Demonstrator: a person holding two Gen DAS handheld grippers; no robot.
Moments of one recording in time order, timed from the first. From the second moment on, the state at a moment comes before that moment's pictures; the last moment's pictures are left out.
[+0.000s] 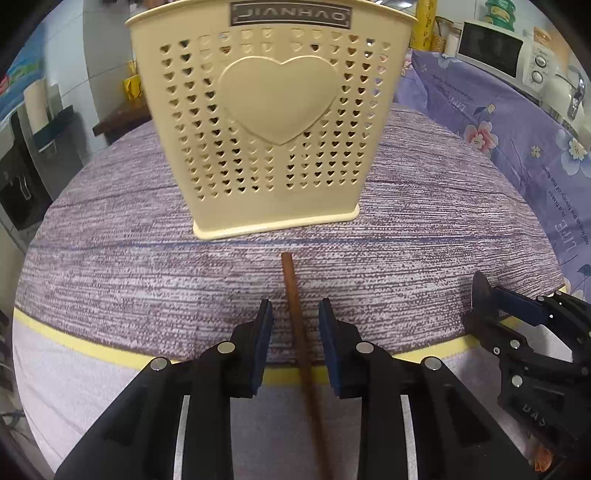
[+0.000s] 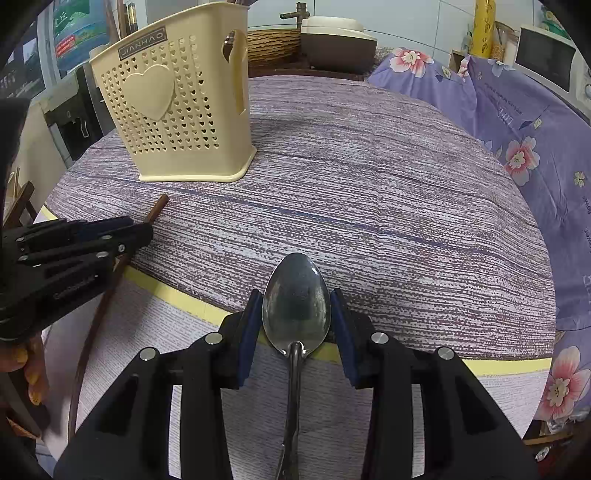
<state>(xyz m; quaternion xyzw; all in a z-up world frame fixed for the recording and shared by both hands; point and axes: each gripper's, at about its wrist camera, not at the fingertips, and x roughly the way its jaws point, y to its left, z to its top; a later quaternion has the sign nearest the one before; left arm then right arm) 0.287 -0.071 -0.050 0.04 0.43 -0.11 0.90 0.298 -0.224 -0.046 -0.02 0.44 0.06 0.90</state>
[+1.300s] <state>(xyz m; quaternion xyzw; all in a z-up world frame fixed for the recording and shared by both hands) 0.283 -0.054 -0.022 -0.01 0.41 -0.12 0.91 0.293 -0.229 -0.029 0.02 0.42 0.08 0.91</state>
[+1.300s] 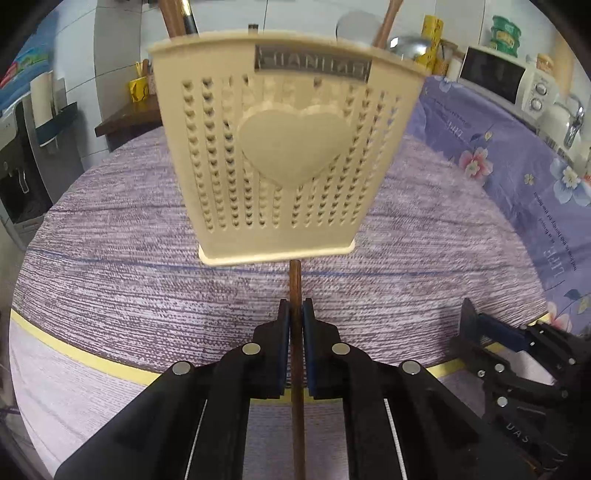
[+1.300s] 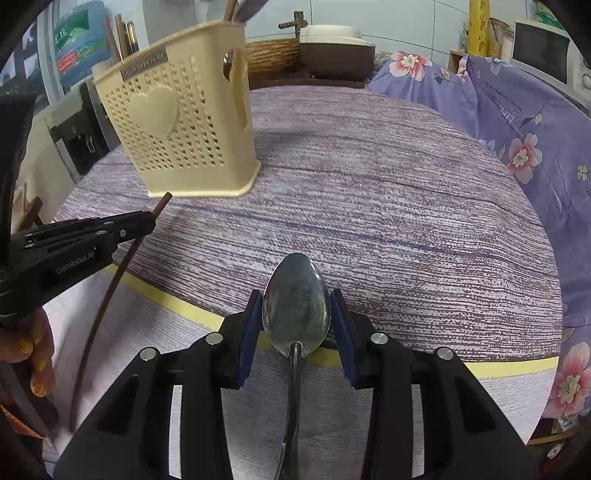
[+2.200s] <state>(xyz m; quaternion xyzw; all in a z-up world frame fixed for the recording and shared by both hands) 0.204 -0.002 0.101 -0.07 0.24 -0.18 0.95 0.246 -0.219 0.086 0.07 0.30 0.19 0.93</state>
